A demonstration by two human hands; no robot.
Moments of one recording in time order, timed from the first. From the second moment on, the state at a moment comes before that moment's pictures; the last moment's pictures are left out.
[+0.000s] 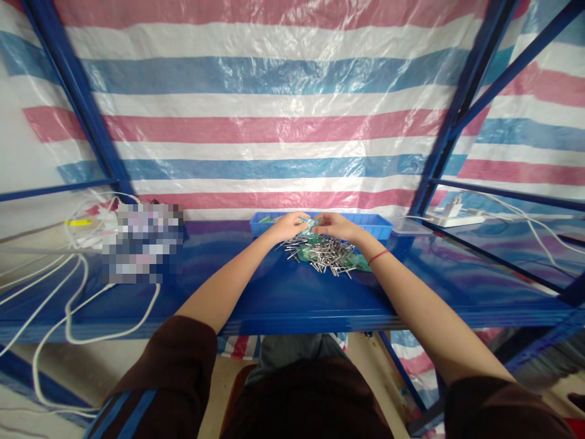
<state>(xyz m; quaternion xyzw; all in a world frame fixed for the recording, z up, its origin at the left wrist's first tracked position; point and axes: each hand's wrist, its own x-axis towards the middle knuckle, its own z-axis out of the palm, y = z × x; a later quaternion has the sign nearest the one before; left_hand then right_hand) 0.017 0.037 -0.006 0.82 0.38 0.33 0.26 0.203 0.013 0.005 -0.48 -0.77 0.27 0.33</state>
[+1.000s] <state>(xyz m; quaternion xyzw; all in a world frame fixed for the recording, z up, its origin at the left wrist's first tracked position) 0.024 0.035 0.001 0.72 0.30 0.52 0.35 0.192 0.005 0.014 -0.43 -0.66 0.21 0.57</state>
